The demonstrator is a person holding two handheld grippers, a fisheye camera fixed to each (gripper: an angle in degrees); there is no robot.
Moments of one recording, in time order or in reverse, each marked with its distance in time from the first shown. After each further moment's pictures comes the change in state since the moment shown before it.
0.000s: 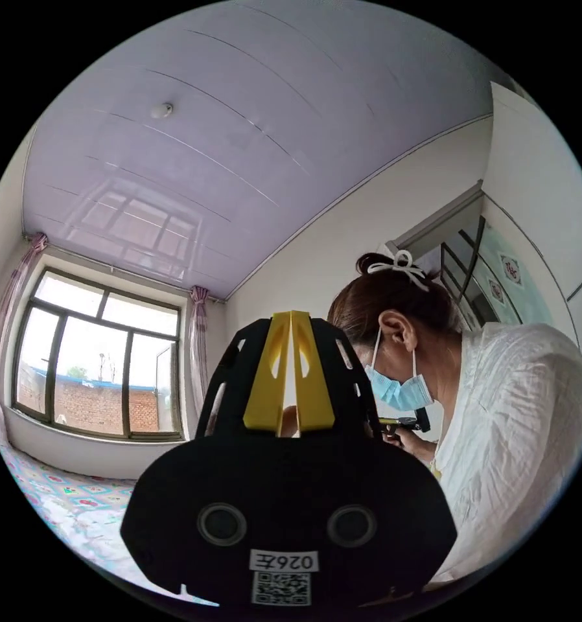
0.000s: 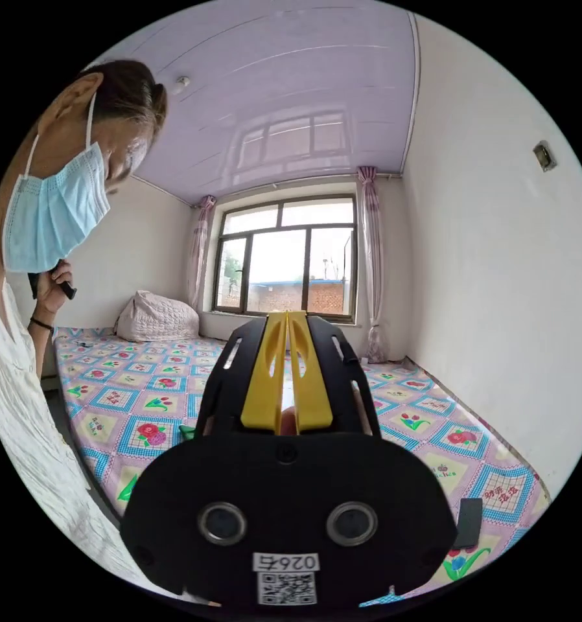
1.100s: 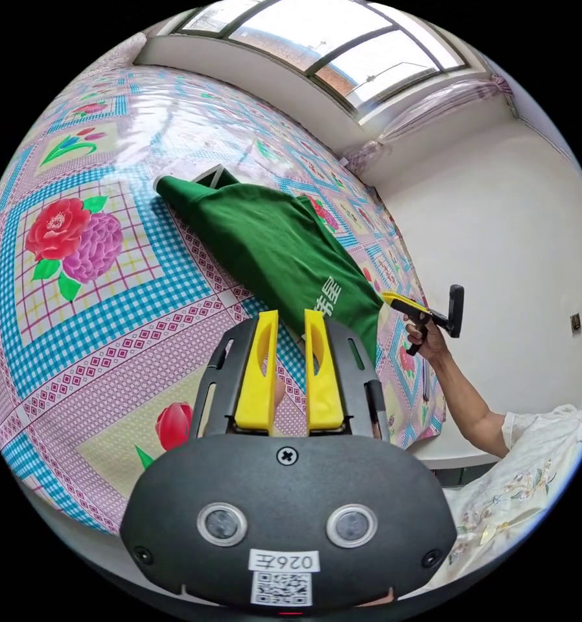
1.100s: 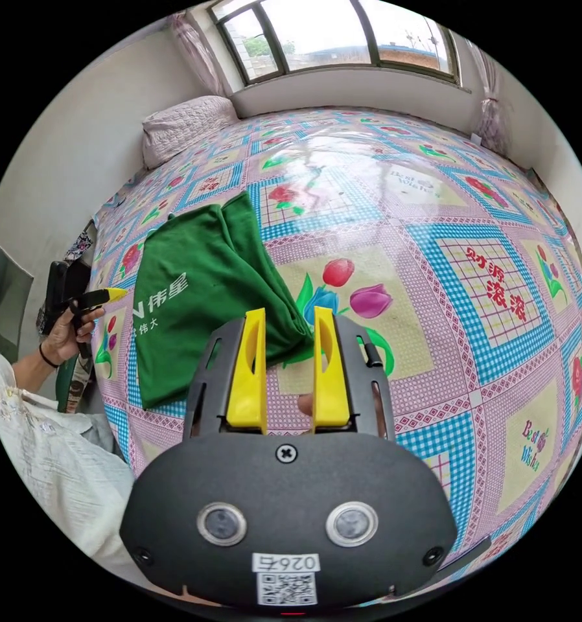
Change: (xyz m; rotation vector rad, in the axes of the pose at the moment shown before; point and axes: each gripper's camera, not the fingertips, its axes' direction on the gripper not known) left arm -0.173 0.580 0.116 -1.201 -0.555 -1.096; right arm 0.076 0.551 0.615 -1.114 -0.434 0.026
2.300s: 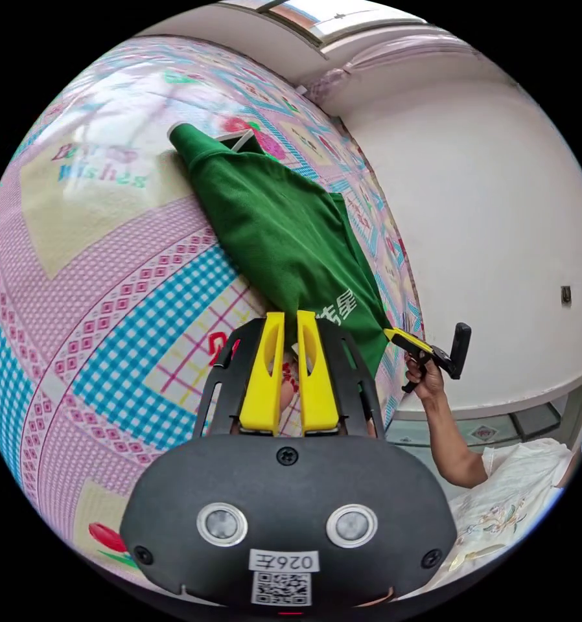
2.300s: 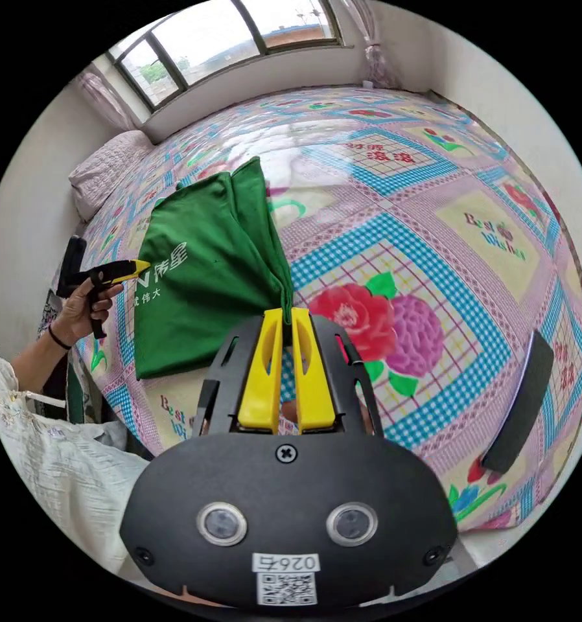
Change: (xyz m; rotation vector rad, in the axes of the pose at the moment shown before) left arm 0.052 -0.122 0.174 -0.328 0.154 0.151; right arm 0.072 0.099 -0.037 -0.013 0.124 0.397
